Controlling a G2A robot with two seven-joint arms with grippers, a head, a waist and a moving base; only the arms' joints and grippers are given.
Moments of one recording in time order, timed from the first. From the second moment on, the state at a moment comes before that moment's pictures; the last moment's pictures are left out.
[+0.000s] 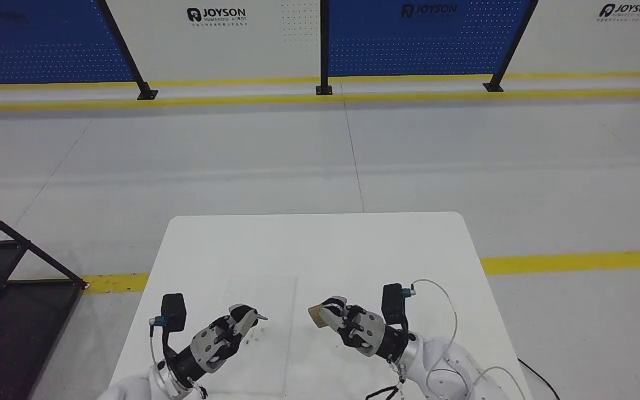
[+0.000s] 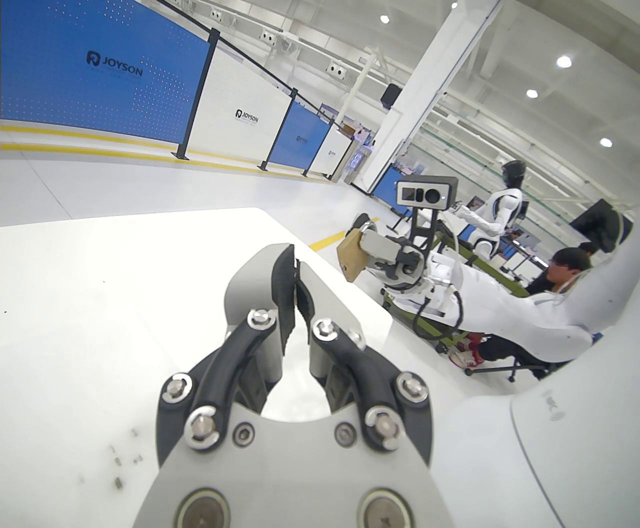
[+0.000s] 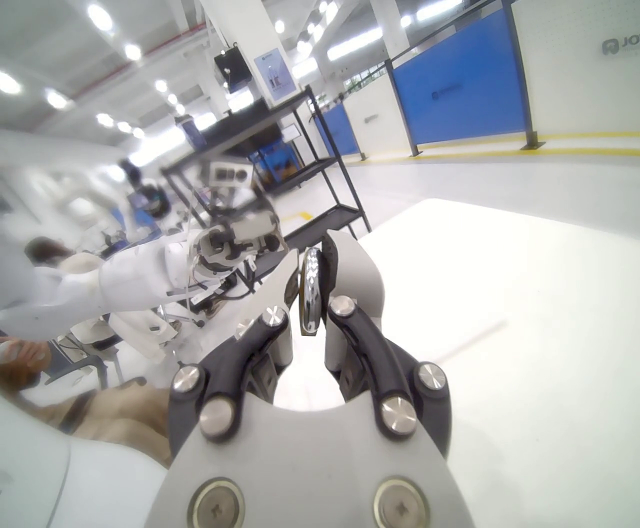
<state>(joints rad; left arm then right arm) 2.14 -1.12 -1.64 -1.94 0.64 -0.86 -0.07 -1.72 -1.20 1.11 -1.75 -0.80 -0.79 0.02</state>
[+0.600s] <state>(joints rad) 2.10 -1.19 -1.34 -1.88 0.53 -0.95 0.45 -1.64 -1.28 0.89 -1.58 -0.67 -0.96 -0.53</state>
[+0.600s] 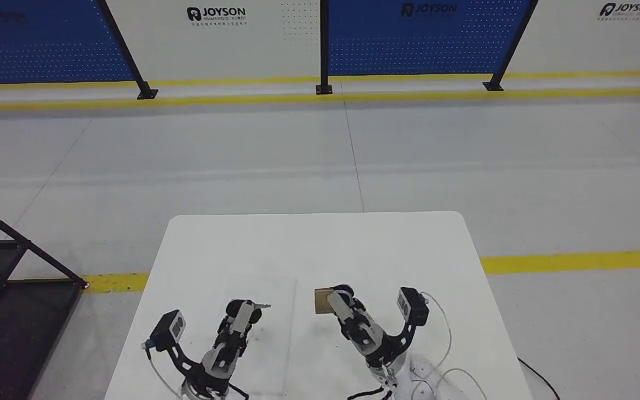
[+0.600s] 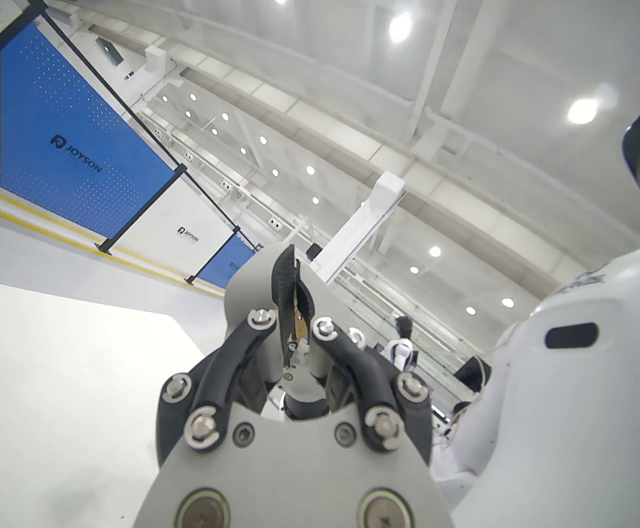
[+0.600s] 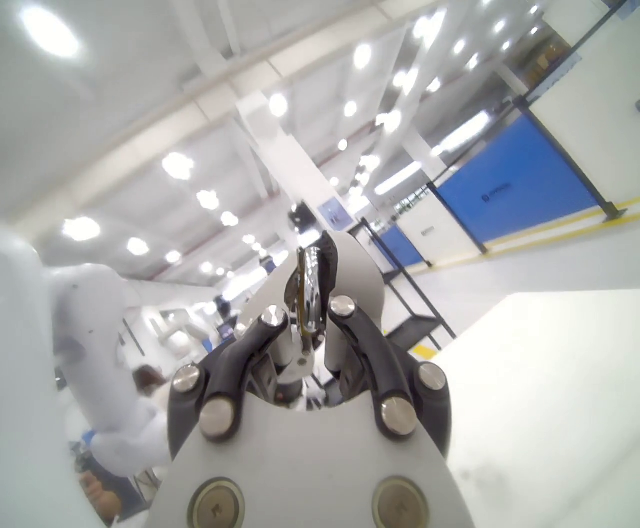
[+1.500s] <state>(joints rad) 2.04 -1.23 -1.21 -1.85 0.60 -0.95 0.62 -1.61 -1.33 0.82 -1.56 -0.79 -0.82 -0.67</state>
